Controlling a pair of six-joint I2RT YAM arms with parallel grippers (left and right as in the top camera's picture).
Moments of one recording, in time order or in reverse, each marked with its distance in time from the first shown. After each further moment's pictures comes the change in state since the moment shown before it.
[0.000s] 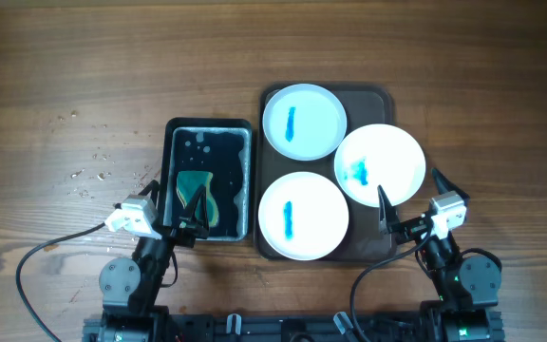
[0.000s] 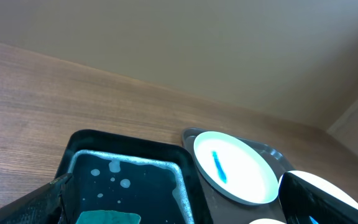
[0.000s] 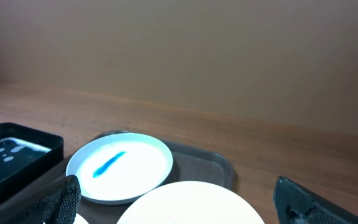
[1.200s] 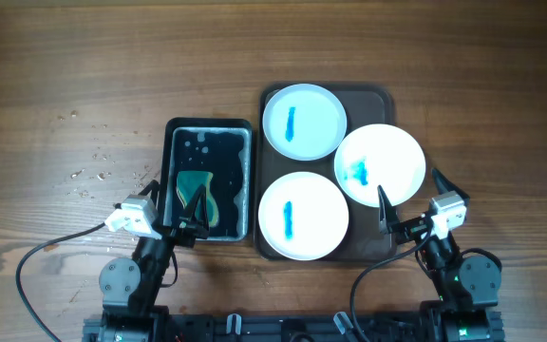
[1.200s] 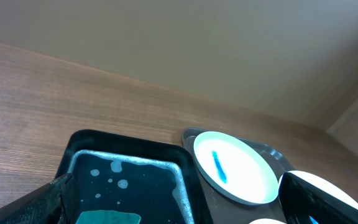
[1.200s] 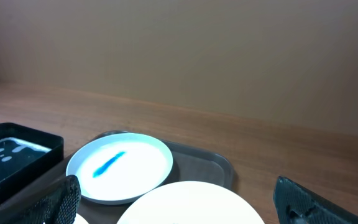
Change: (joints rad) left arm 0.000 0.000 0.000 0.000 0.000 0.000; right arm 0.000 0.000 0.000 0.000 0.000 0.000
